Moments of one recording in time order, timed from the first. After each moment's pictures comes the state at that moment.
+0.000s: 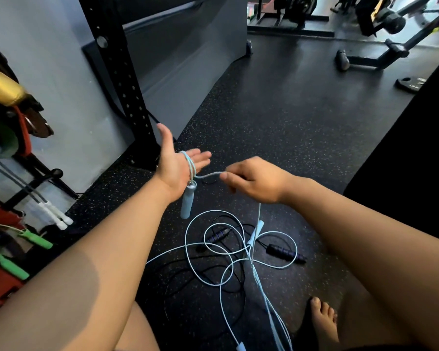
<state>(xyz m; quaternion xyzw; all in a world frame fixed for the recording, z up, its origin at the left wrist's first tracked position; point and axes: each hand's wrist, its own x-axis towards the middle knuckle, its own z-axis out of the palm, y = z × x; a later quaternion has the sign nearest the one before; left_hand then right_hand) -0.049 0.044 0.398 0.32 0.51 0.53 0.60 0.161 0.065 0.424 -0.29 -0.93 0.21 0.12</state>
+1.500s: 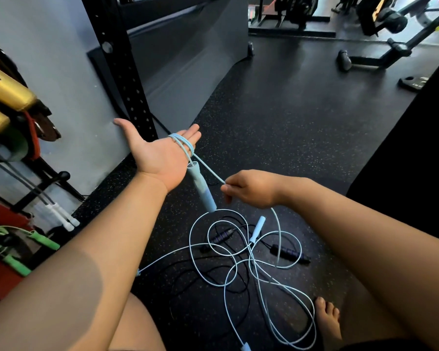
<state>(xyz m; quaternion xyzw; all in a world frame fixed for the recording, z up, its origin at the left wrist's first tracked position) -0.064 0.032 0.441 0.16 0.21 0.69 0.68 0.148 0.057 0.421 -0.35 -0.90 0.27 -0.01</state>
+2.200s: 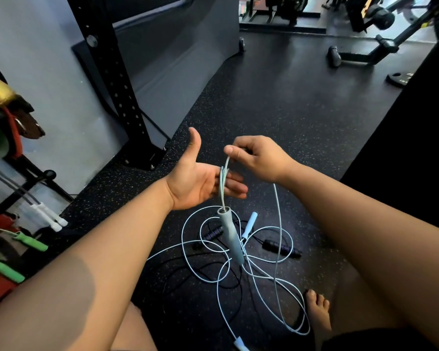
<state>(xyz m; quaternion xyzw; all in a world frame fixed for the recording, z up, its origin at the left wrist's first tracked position) -0.014 0.019 0.412 0.46 0.39 0.30 0.74 0.175 0.086 0.424 -0.37 -0.85 0.25 0.27</state>
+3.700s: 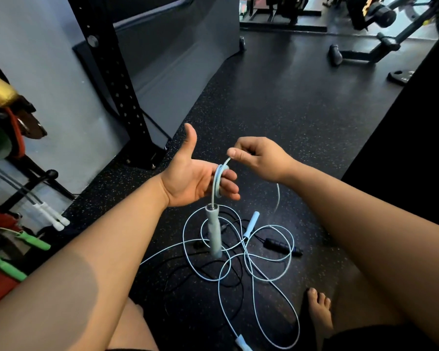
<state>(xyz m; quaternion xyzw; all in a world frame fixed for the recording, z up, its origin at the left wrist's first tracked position) -0.022 0.015 0.421 0.45 0.38 0.30 0.75 0.180 0.090 0.415 -0.37 -0.84 0.30 0.27</state>
